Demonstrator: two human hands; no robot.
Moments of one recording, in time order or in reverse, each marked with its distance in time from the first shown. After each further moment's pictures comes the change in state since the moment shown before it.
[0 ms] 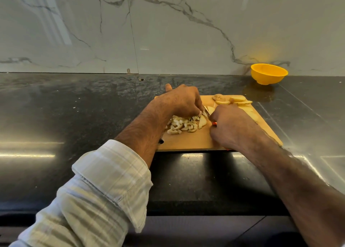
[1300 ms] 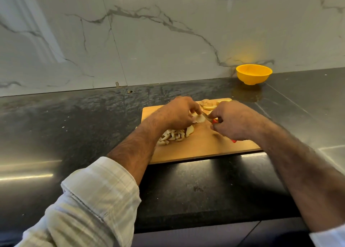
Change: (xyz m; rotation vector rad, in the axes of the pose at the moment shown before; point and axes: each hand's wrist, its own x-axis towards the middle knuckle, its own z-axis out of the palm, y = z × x) left_hand 0.013 0.019 0.015 -0.200 0.043 0.122; right_hand 0.026 0.056 -0.018 0.073 -0.041 -0.099
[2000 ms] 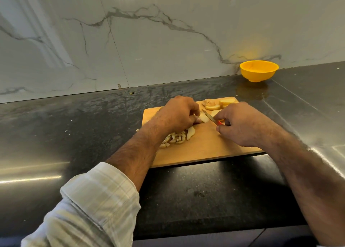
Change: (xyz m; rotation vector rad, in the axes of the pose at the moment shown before) left_hand 0.007 -0.007 0.007 0.124 0.087 -0.001; right_hand -0.003 0.019 0.008 0.075 0.031 -0.013
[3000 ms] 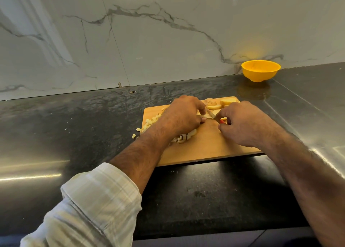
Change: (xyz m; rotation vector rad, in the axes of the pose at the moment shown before) left_hand -0.005 0.019 0.003 -0.020 0.051 -0.079; right_hand 0.001 -0.001 0.004 -0.046 0.064 0.031
